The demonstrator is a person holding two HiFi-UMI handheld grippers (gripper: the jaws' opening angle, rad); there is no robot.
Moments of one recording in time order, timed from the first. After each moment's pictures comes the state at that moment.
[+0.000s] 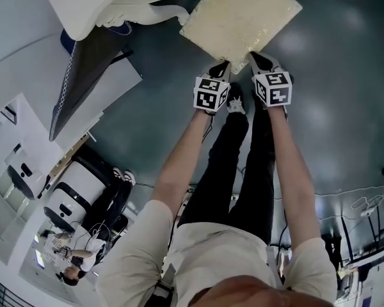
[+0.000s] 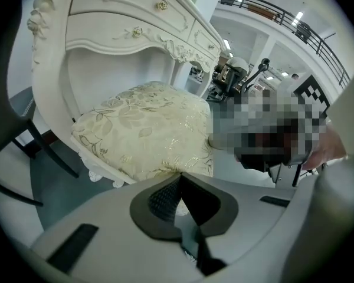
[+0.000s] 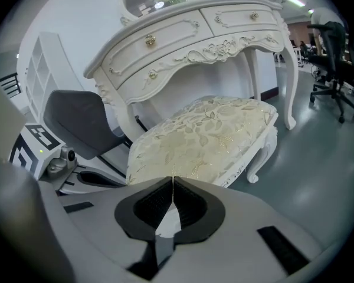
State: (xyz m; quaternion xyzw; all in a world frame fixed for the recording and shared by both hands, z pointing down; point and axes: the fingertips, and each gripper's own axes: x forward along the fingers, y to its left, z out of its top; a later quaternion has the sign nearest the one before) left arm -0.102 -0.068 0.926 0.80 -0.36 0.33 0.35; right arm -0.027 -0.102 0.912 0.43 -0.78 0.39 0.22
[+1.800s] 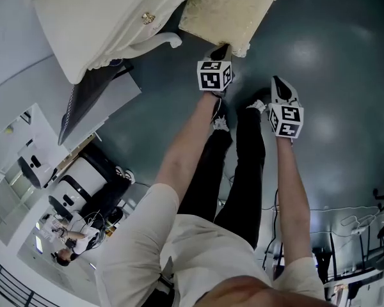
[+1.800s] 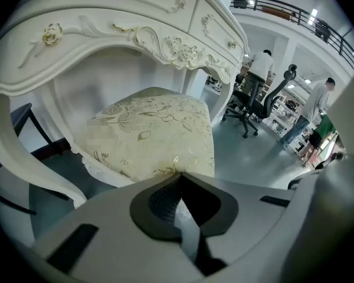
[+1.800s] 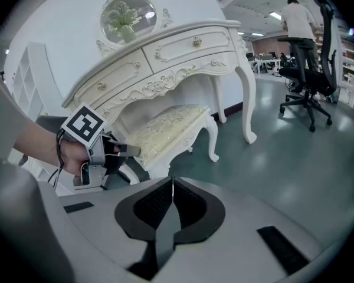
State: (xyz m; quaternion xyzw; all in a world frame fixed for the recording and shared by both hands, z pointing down) left arm 0.071 -0.249 0.906 0.76 -0.46 0.30 0.34; right arm 0.224 -0.140 0.871 0.51 -0.74 0.37 0.21
